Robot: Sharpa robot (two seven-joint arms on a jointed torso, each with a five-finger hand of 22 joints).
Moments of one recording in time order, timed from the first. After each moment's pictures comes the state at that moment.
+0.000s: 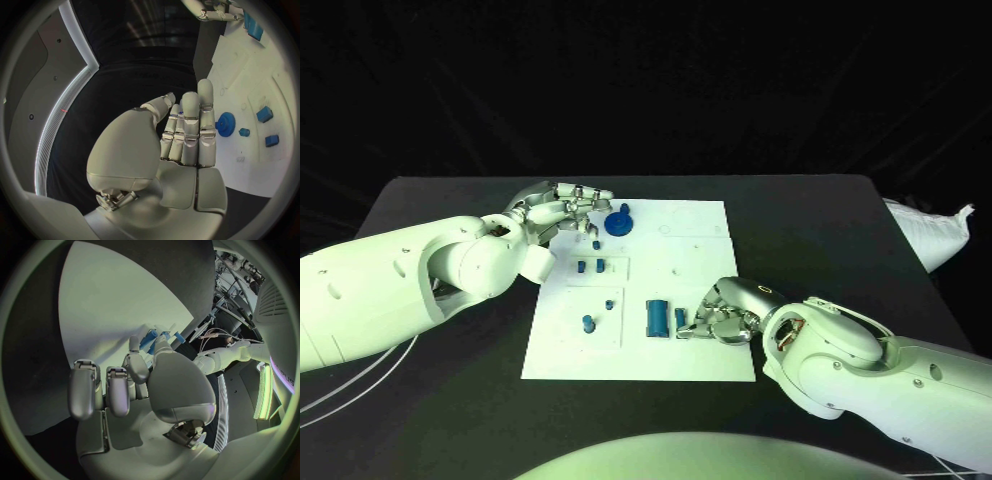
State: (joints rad) left arm 1.18 -0.88 -0.03 1.52 -0.08 -0.17 0.19; left_hand 1.38 -0.11 0.43 -0.02 0.13 0.96 0.20 0.14 0.07 1.01 0.12 0.37 0.13 1.22 0.02 0.99 0.50 0.17 1.26 0.11 0.50 0.79; right arm 0.77 -0.93 0.13 1.89 -1.57 -0.31 -0.53; right_hand 1.18 -0.04 -0.10 0.28 0.06 1.19 0.05 0.16 0.42 1.44 -0.03 1.06 1.28 1.47 -0.09 1.52 1.31 0.07 1.46 0.01 1.38 1.27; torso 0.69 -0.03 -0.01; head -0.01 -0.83
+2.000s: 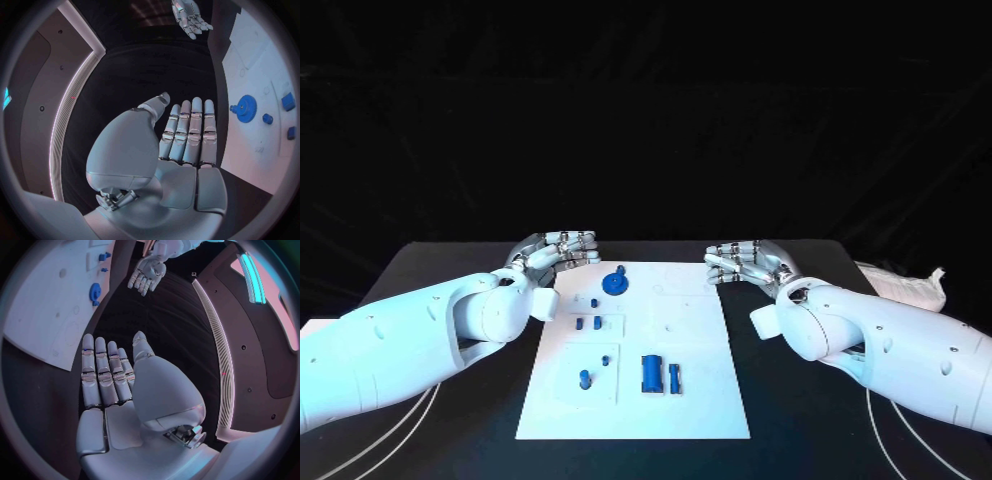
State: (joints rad) left arm 1.12 -0.78 -0.03 1.31 0.09 -0.26 0.35; left_hand 1.35 -0.10 0.36 0.03 0.13 0.96 0.19 0.13 0.07 1.01 0.16 0.24 0.06 0.94 0.13 0.34 0.18 0.17 0.83 0.24 0.08 0.48; right arm 0.95 -0.78 0.14 1.39 -0.37 -0.41 0.23; right_hand 1.45 0.09 -0.14 0.09 0.08 0.90 0.20 0.07 0.23 1.00 0.16 0.08 0.35 1.01 0.12 0.12 0.36 0.18 0.95 0.23 0.21 0.18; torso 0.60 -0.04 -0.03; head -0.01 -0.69
